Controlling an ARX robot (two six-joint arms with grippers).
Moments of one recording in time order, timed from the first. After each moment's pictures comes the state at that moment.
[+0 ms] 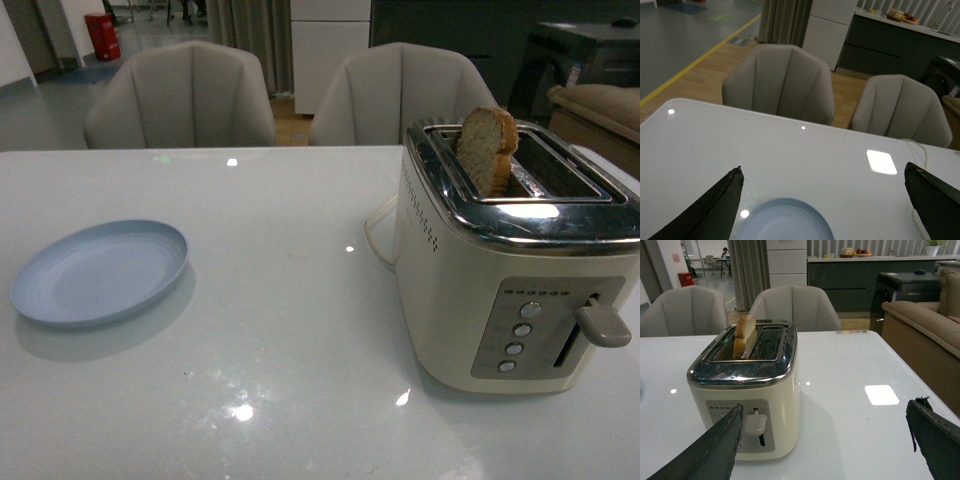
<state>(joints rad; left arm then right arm) 0.18 1.34 0.91 0.33 0.17 -0.23 0.00 0.00 0.01 0.00 0.00 0.00</state>
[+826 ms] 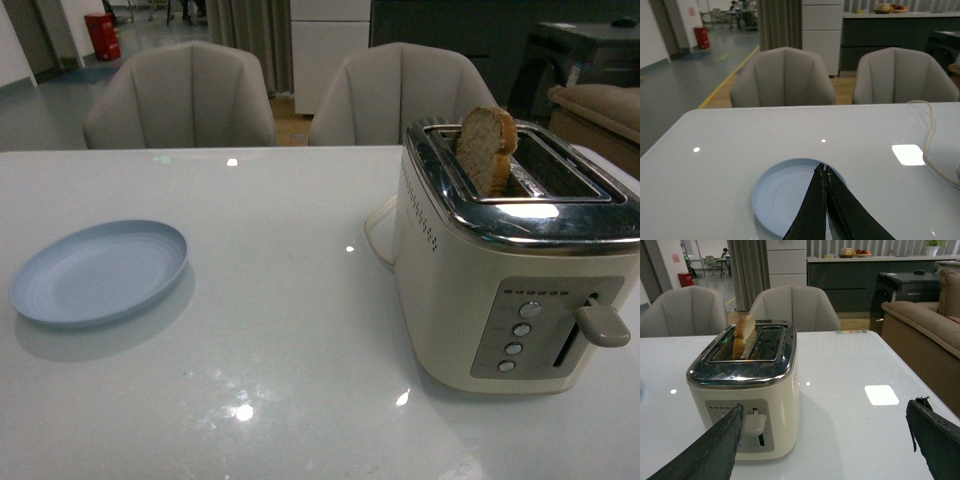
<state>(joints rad) 0.06 0.97 0.28 0.68 0.06 -0.01 0.00 0.00 0.01 0.00 0.00 0.00</state>
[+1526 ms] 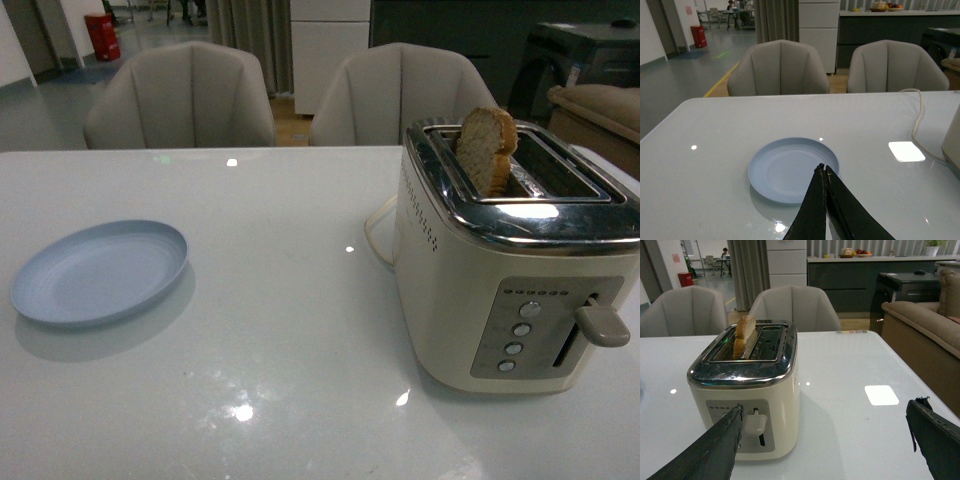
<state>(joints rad) 0.00 0.65 0.07 0.57 0.00 -0.01 0.00 0.00 0.01 0.00 0.00 0.00</state>
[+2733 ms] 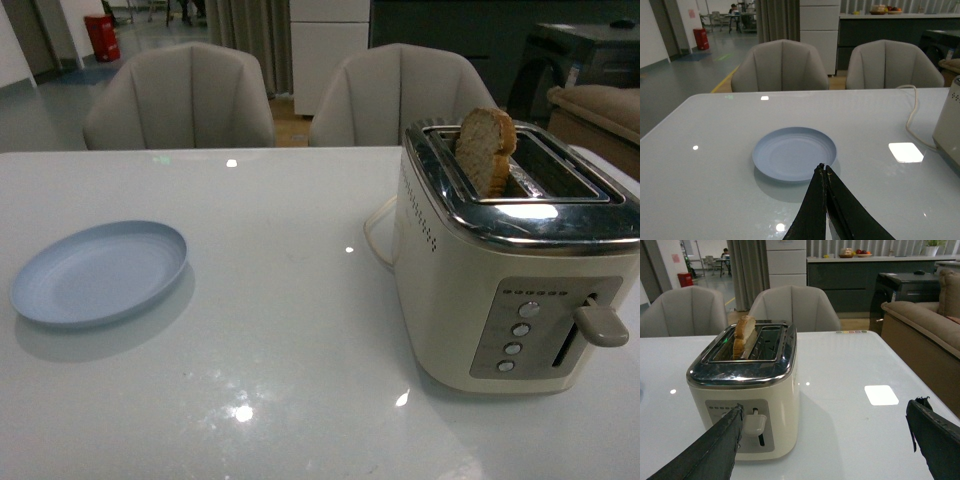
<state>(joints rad) 0.00 0.01 0.01 -0.01 0.00 -0.01 0.00 0.00 0.01 0.00 0.00 0.00</state>
